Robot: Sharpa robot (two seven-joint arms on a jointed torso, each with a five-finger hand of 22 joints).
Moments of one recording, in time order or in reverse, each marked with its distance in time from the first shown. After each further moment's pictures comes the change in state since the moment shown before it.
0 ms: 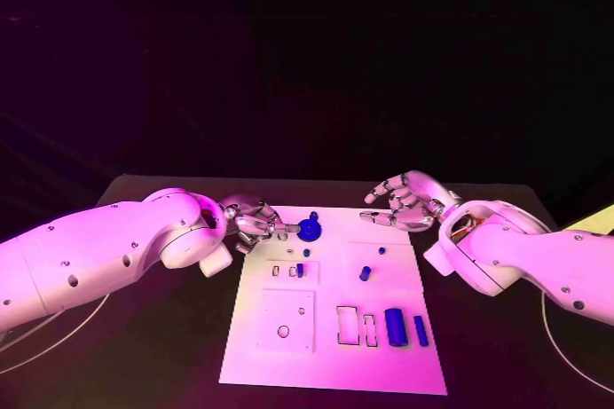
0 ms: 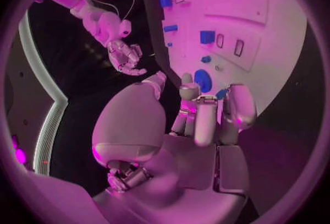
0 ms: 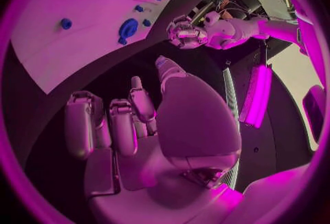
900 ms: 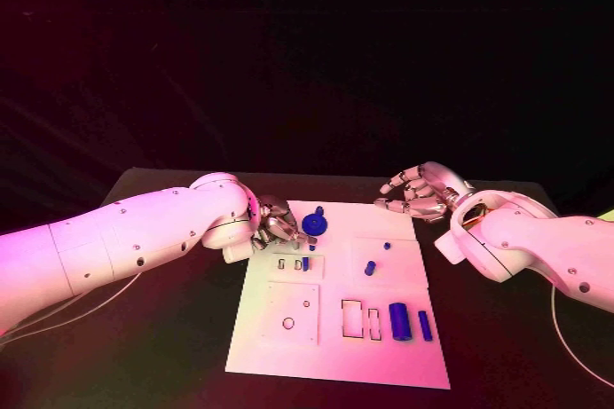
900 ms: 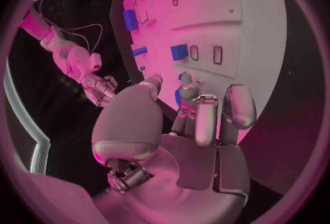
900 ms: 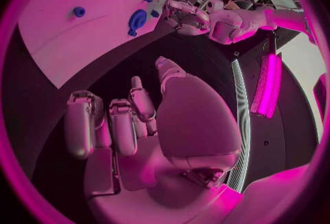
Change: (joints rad) left arm 0.028 0.184 -0.033 -0.136 -0.216 0.165 -0.204; left_hand -0.061 0.005 -0.032 0.001 0.000 -0.007 -0.007 0.019 0.025 -0.007 -0.006 0.000 -0.006 0.000 0.000 -0.006 0.000 0.000 0.000 0.000 0.005 0.012; right arm 0.006 0.012 0.000 -0.071 0.094 0.014 -0.018; right_hand -0.004 0.004 0.005 0.000 0.013 0.000 0.000 0.000 0.000 -0.004 -0.004 -0.004 -0.011 0.000 0.000 -0.004 0.000 0.000 -0.004 -0.003 -0.012 0.001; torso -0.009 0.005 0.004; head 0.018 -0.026
